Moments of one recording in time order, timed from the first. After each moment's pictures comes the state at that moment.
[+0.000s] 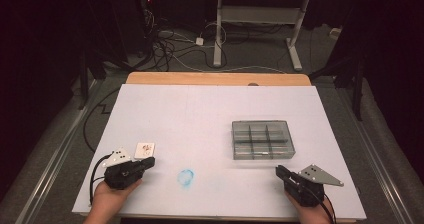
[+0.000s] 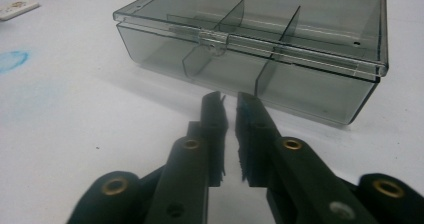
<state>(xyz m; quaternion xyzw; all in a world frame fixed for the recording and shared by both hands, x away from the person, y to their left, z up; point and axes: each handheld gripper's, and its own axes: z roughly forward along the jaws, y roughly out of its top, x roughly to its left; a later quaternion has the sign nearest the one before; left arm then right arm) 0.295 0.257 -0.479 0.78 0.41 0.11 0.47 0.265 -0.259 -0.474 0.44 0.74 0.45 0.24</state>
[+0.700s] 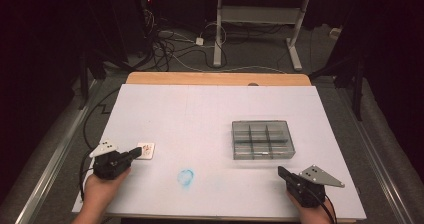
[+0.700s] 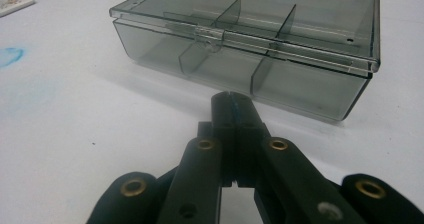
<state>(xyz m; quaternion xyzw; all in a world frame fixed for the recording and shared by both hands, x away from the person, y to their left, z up) 0.317 0.290 -0.470 0.74 0.48 0.14 0.45 0.263 -0.261 -0.474 0.44 0.74 0.44 0.24</state>
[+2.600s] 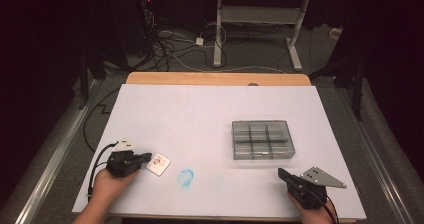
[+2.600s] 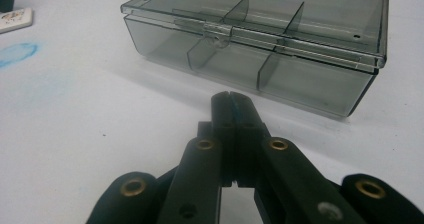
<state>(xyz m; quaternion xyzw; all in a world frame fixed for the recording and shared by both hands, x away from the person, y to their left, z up) 0.331 0.267 -0.487 0.81 0.43 0.09 0.39 0.260 -0.264 -0.473 0.44 0.75 0.45 0.23</state>
